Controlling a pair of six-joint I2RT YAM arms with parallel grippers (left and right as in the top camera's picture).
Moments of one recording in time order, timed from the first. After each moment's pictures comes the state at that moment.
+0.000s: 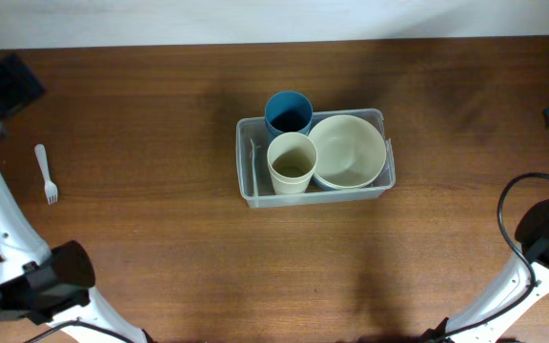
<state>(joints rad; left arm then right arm) 0.41 1.99 2.54 -1.67 -0.10 -0.25 -0.60 2.24 2.46 -1.64 0.09 0.42</state>
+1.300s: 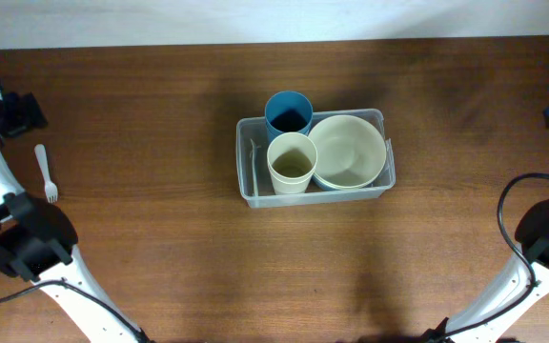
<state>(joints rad) 0.51 2.35 2.52 -1.50 -0.04 0.04 -0.60 2.24 2.46 -1.64 0.09 0.42</state>
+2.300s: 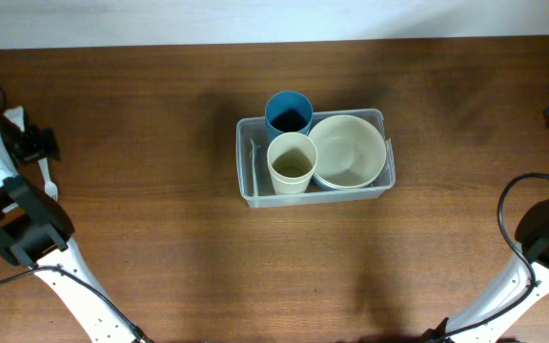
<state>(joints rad) 0.56 2.59 2.49 -1.46 -0.04 0.16 -0.60 2.24 2.46 -1.64 0.09 0.42</state>
